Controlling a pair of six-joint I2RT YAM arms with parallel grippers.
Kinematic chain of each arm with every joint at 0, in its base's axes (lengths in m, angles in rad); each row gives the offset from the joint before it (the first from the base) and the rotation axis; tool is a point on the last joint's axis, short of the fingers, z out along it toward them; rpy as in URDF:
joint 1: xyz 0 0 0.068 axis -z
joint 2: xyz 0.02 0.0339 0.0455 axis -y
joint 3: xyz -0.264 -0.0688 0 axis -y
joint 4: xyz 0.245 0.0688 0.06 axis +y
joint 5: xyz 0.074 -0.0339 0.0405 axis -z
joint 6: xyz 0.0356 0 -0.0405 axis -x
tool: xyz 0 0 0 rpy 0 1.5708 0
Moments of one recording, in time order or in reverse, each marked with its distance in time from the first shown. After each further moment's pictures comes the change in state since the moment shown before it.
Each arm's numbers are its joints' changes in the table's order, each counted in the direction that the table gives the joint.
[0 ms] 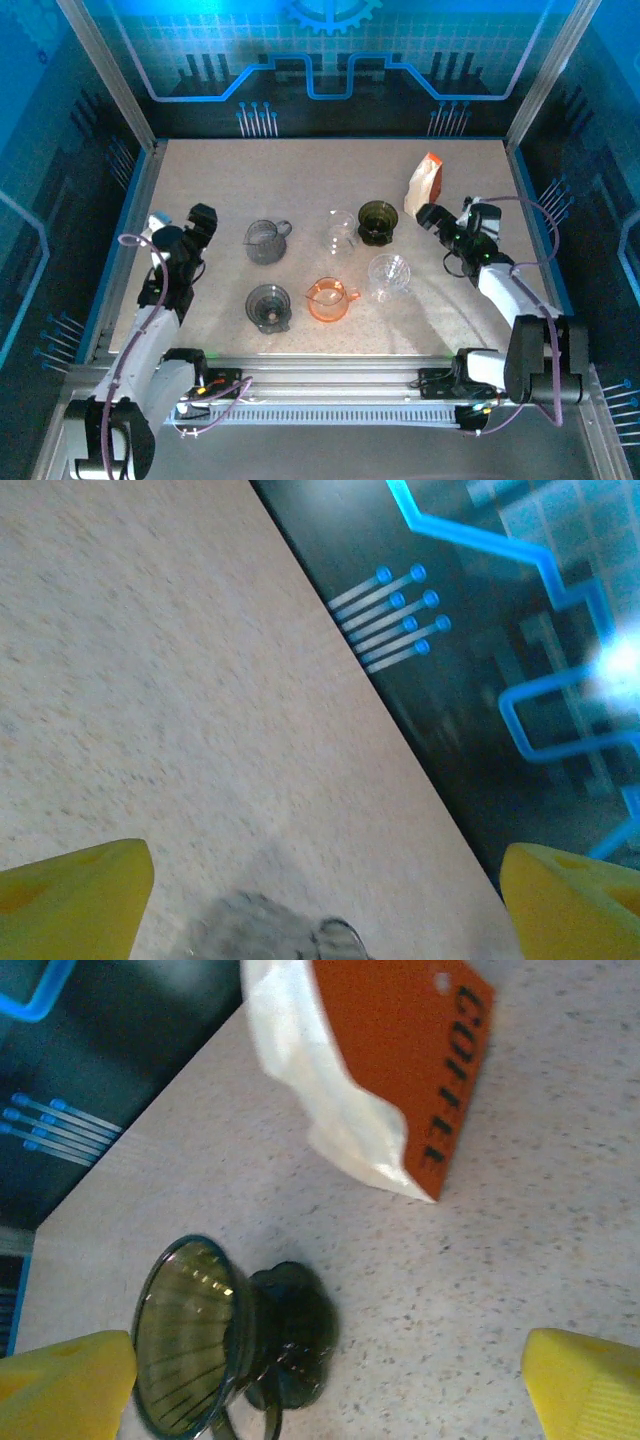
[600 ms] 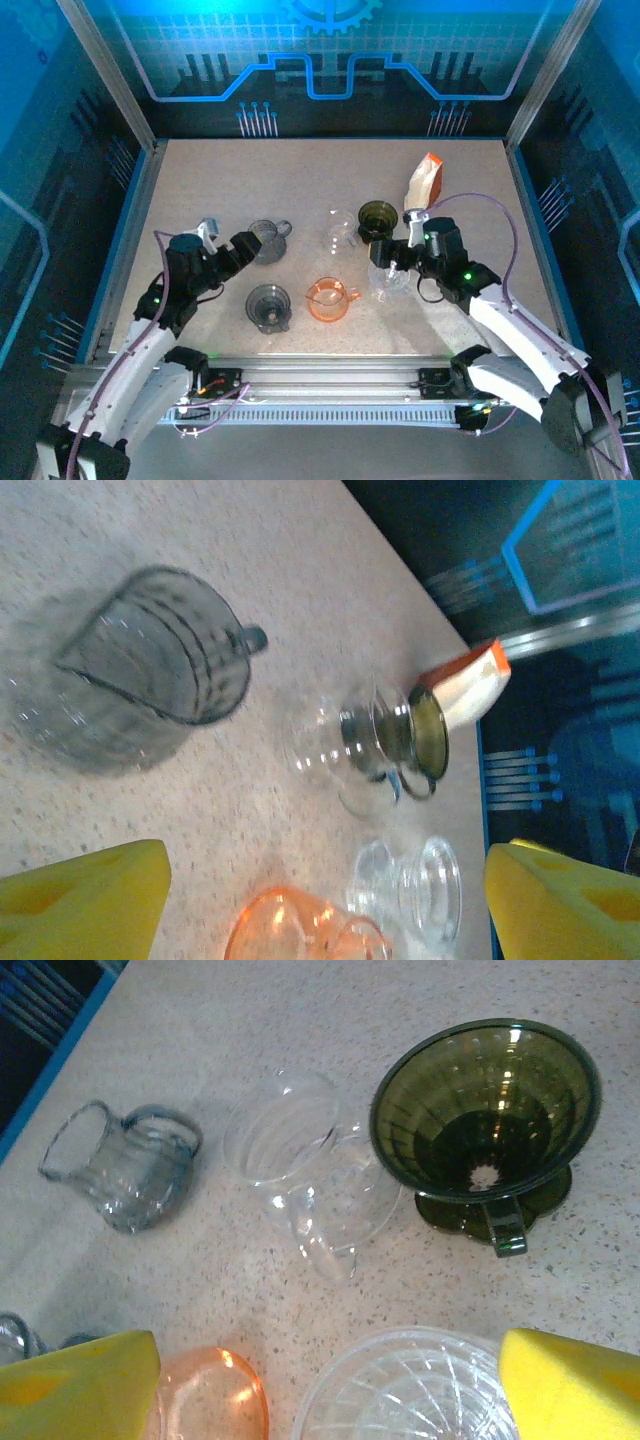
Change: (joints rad) left arm 0.270 0.137 0.074 0.342 0.315 -0.105; right arm -0.482 0.240 0.050 0.323 0.137 0.282
